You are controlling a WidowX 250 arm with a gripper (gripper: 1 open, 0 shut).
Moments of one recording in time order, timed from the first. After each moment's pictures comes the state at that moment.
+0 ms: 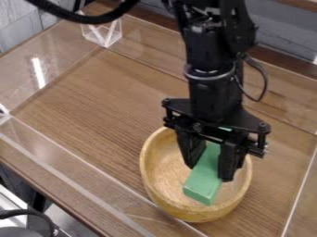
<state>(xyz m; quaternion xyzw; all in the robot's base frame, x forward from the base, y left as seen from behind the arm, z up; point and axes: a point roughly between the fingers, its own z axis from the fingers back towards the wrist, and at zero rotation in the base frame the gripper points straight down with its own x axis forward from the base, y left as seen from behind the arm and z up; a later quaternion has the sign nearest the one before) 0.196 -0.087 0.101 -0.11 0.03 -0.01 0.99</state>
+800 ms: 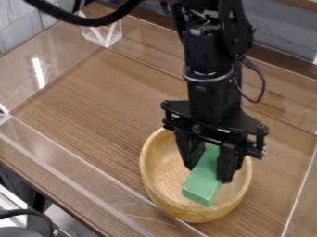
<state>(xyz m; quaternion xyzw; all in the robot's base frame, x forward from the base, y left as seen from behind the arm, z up) 0.196 -0.085 0.098 -0.11 0.03 -0.01 0.99</state>
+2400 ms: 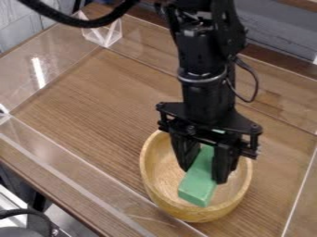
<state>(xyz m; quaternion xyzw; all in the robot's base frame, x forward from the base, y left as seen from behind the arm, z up) 0.193 -0.082 0.096 -0.11 0.04 0.00 0.99</state>
